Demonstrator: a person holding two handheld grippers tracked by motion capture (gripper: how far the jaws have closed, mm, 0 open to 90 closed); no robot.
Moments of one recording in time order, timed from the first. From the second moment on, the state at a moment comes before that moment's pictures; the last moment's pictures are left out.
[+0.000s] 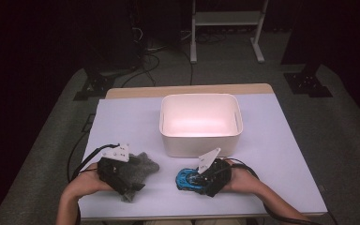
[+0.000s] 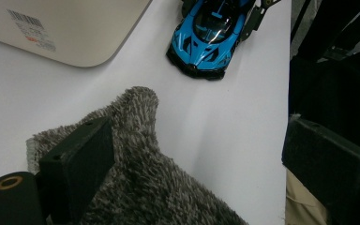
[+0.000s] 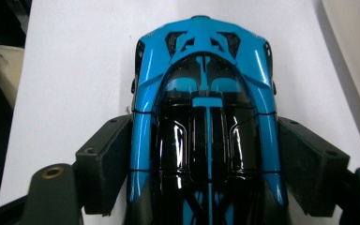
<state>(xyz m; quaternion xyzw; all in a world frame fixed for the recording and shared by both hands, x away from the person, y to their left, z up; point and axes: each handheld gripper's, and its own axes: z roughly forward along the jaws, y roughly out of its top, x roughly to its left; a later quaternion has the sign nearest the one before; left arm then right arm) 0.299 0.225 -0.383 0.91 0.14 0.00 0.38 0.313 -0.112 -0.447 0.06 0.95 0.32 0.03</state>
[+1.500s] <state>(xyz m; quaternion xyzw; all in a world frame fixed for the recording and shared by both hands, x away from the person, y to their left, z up) 0.299 0.228 -0.383 0.91 0.15 0.01 0.39 0.297 -0.128 -0.367 0.06 0.93 0.37 0.03</state>
